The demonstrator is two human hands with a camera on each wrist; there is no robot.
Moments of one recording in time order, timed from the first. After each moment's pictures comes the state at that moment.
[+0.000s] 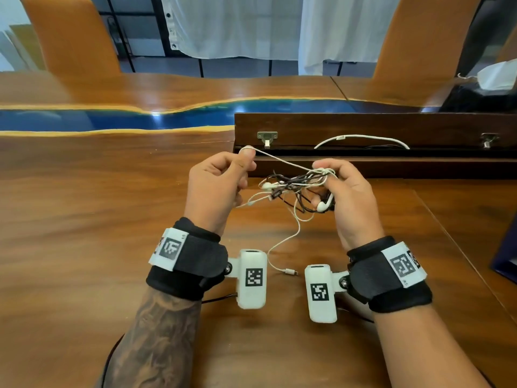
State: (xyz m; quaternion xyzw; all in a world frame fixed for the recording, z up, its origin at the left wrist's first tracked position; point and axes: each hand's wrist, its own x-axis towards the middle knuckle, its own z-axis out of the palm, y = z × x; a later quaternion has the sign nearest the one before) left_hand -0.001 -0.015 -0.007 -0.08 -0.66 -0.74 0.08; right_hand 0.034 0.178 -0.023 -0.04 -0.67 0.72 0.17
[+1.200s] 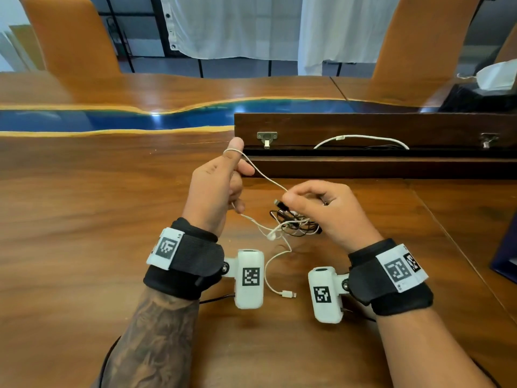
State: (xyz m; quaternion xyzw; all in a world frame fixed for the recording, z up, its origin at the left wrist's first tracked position) left_hand -0.001 -0.018 -0.003 -0.07 -0.64 -0.77 -0.01; right_hand 0.041 0.177 -0.025 0.08 -0.81 0.57 0.09
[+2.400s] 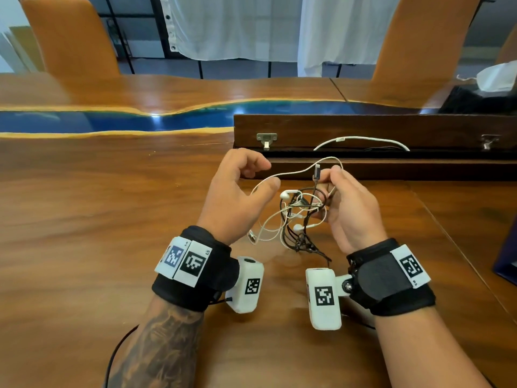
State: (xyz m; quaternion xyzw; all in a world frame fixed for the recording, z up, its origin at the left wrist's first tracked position) left_hand 0.003 -0.007 -0.015 -0.22 -0.79 -0.55 0.17; right_hand 0.037 0.175 -0.022 -0.09 -0.63 0.76 0.11
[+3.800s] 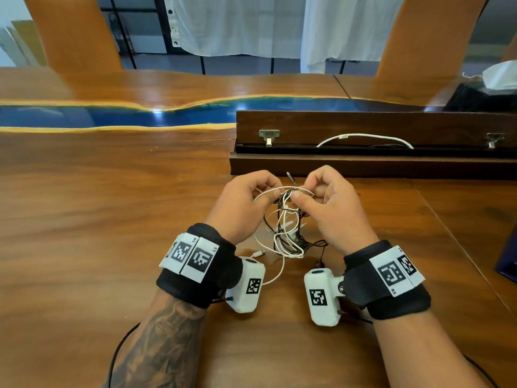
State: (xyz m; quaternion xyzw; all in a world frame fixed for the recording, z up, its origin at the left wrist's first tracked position) left_hand 0.000 -0.005 -0.027 -0.22 -0.85 -0.49 0.03; right_hand 0.036 0.172 -0.034 0.04 -0.80 0.59 0.13
